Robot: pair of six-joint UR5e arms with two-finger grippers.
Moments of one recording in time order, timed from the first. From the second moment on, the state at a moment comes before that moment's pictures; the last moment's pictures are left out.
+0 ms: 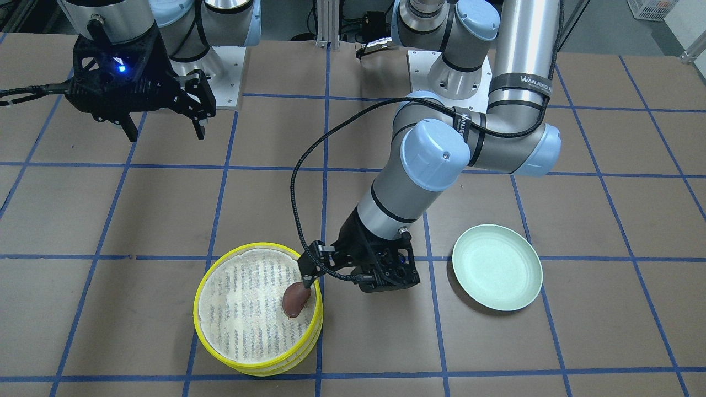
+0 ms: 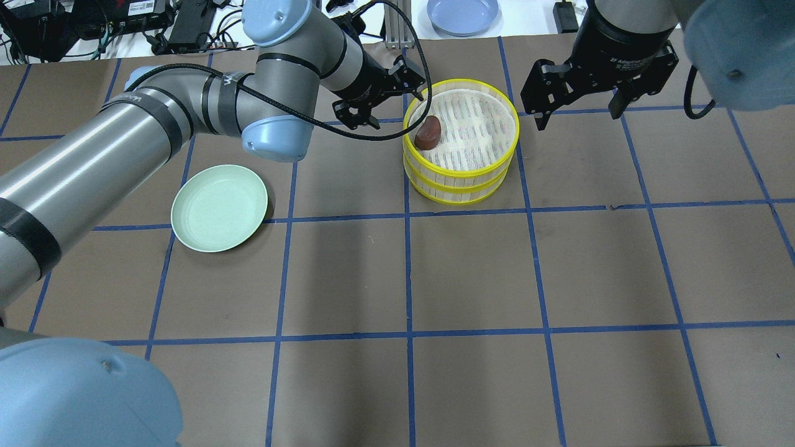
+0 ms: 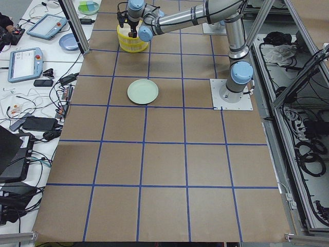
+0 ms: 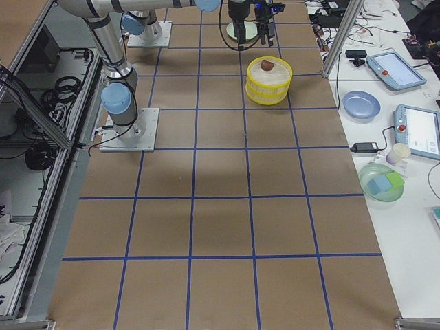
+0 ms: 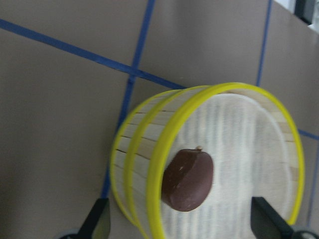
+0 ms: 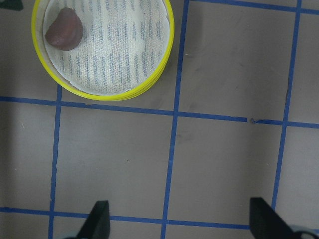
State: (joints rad) left arm -1.75 -2.01 -1.54 -0.88 1.27 -0.47; right arm 1.62 -1.57 1.52 -1.60 -1.60 -0.05
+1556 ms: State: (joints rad) left arm -1.45 -1.78 -1.56 -1.34 1.57 -0.04; right arm 1.62 -1.57 1.52 -1.60 -1.60 -0.05
